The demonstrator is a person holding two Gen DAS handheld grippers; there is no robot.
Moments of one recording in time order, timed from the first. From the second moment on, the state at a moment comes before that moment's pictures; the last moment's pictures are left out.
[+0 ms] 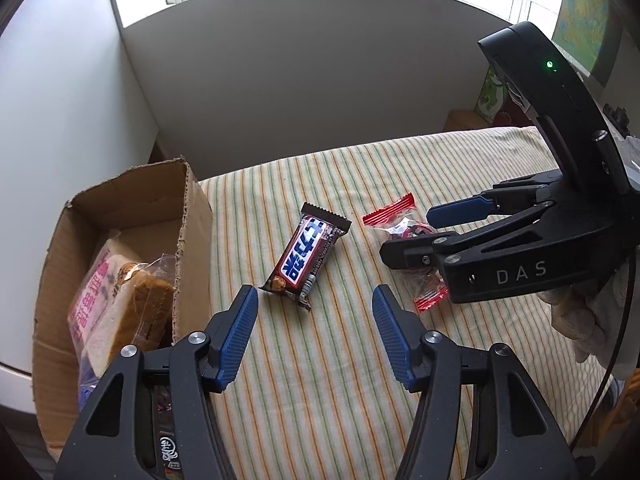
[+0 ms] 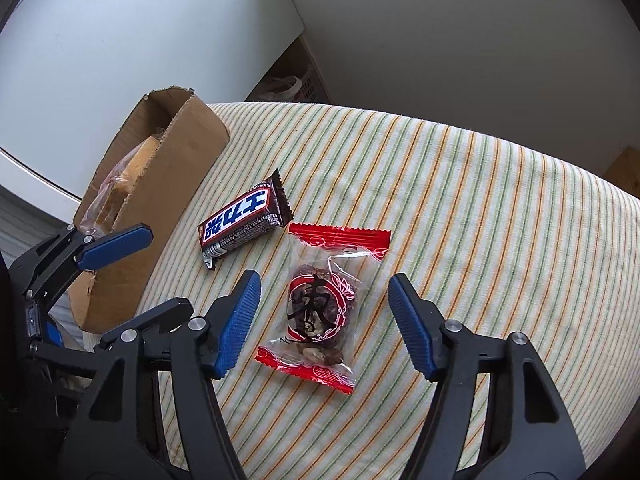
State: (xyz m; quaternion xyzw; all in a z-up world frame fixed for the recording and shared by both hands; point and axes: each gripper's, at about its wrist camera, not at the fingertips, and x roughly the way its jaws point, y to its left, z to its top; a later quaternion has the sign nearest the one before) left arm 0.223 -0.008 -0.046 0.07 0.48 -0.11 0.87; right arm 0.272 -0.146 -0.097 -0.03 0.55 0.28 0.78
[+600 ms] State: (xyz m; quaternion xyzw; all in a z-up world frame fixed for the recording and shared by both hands) left arm 0.261 -0.016 -0.068 0.10 0.51 -0.10 0.85; right arm 0.280 -0.155 -0.102 -0.08 0.54 0.28 0.79
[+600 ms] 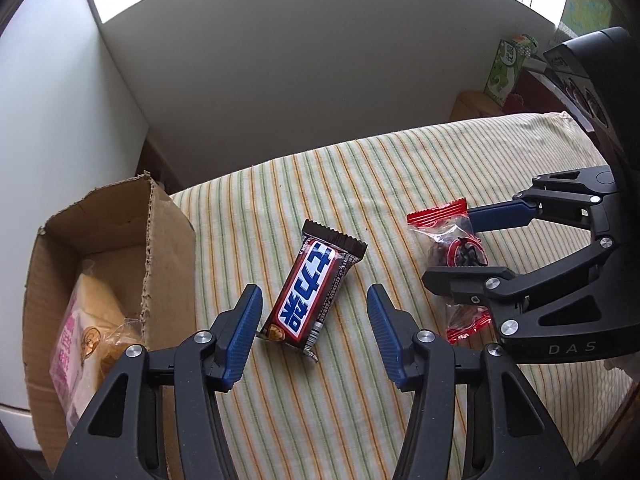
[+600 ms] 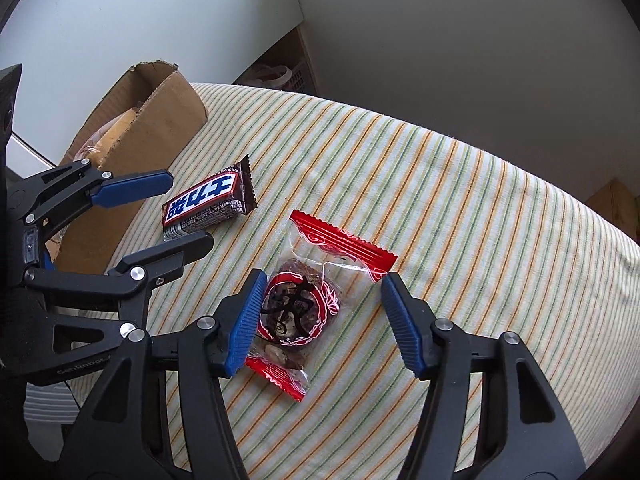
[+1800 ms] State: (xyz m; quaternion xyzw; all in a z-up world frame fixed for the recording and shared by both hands) left arm 0.239 -0.040 -0.087 0.09 0.52 -0.10 0.84; right arm 0.244 -0.188 -0.097 -0.11 0.53 0.26 0.80
